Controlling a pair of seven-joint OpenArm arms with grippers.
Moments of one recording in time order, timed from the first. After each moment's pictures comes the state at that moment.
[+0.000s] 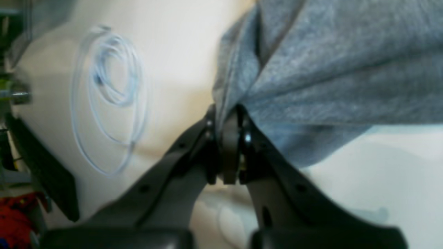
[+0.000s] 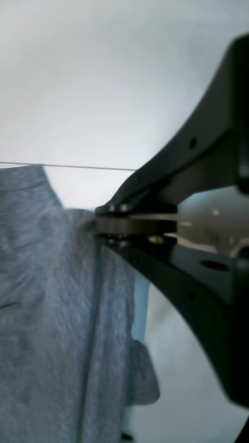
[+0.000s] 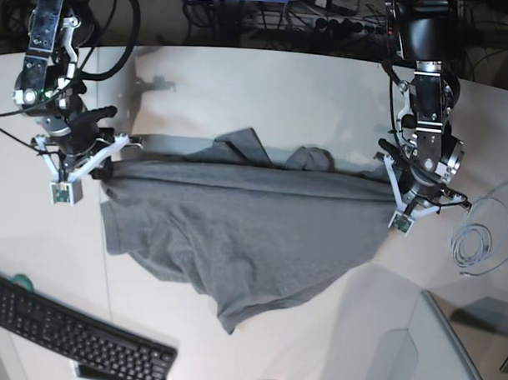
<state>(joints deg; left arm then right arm) 1.2 -10.6 -12.2 80.5 31.8 -20.6 35.7 -13.7 0.0 13.2 98.9 8.6 13.2 -42.9</state>
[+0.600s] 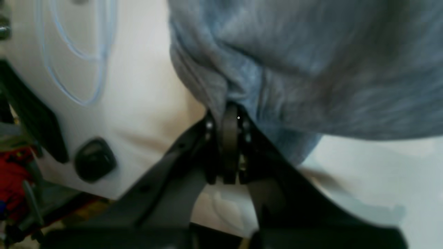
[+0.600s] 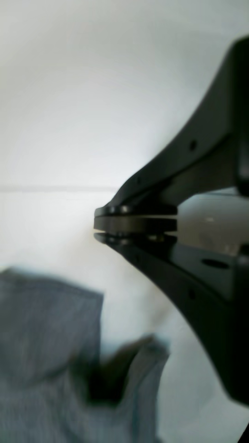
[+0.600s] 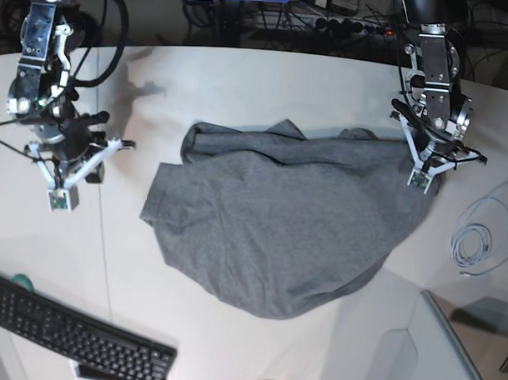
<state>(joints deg) 9.6 -9.8 -17.6 84.1 32.9 -19.6 36.4 -10.5 1.8 12.9 96.8 8.1 17.5 -44.3</state>
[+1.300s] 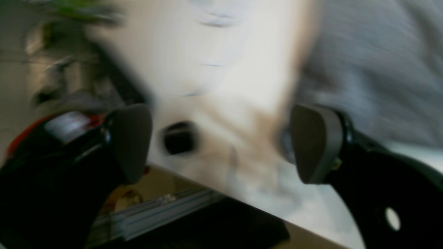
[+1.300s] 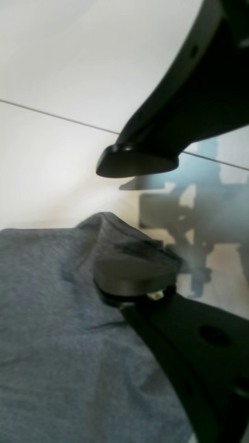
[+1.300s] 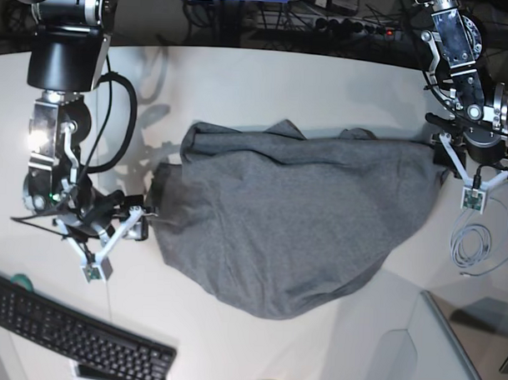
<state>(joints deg) 13.7 -6.4 -26.0 107.4 33.5 -19.4 40.1 11.1 2.6 8.3 75.0 7.6 21.9 -48.9</state>
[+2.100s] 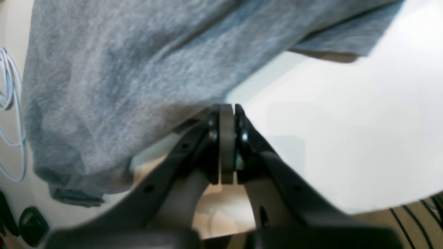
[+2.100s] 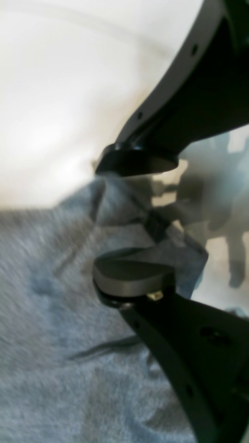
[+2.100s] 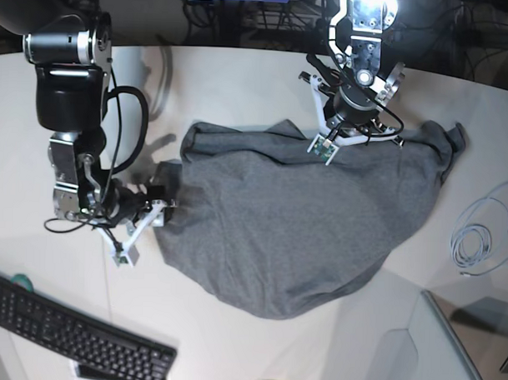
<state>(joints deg) 21.0 4.2 -3.9 101.5 33.4 -26.4 39.6 20.0 2.7 5.1 47.5 8.2 21.9 -41.7</state>
